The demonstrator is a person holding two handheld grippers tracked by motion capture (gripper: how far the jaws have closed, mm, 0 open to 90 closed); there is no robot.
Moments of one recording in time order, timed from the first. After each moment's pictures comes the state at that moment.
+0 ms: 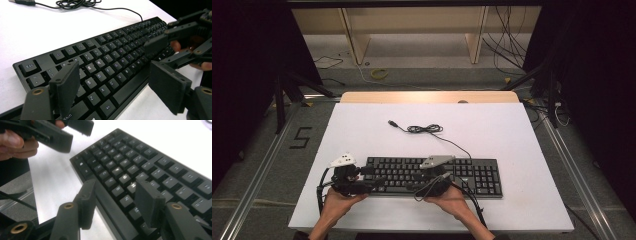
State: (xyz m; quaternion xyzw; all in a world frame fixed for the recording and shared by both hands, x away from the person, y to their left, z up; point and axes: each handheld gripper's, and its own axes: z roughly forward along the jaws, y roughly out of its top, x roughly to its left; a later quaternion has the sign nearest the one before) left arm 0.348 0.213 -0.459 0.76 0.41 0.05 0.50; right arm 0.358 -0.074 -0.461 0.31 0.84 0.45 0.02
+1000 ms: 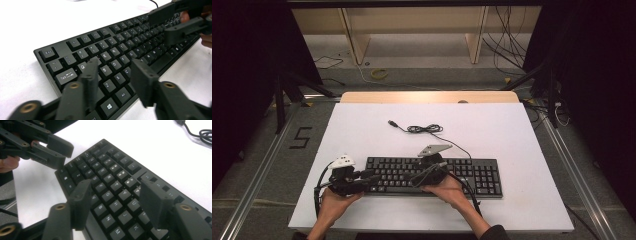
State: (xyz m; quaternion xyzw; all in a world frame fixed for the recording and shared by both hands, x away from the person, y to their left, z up) left arm 0.346 0.220 -0.462 0.78 0.43 0.08 0.45; right arm 0.385 -0.066 -0.454 0.32 0.84 0.44 0.04
